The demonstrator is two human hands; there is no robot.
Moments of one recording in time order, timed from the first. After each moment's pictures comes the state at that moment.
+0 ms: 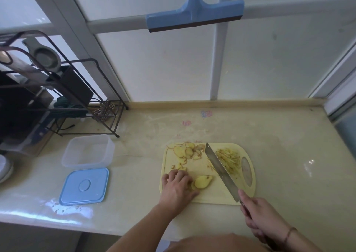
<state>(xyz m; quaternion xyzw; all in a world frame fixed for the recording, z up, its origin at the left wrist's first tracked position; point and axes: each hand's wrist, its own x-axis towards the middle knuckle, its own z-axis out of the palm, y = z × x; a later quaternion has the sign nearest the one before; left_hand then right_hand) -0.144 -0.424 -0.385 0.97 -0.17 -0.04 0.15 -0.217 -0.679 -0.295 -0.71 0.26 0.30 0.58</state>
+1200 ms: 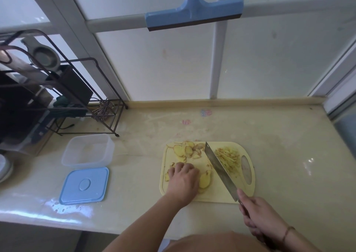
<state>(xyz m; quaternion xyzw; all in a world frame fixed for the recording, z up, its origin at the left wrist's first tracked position) -0.131 -0.448 -0.359 0.97 -0.17 -0.08 0.14 -0.218 -0.676 -0.296 -0.71 0.26 0.31 0.58</state>
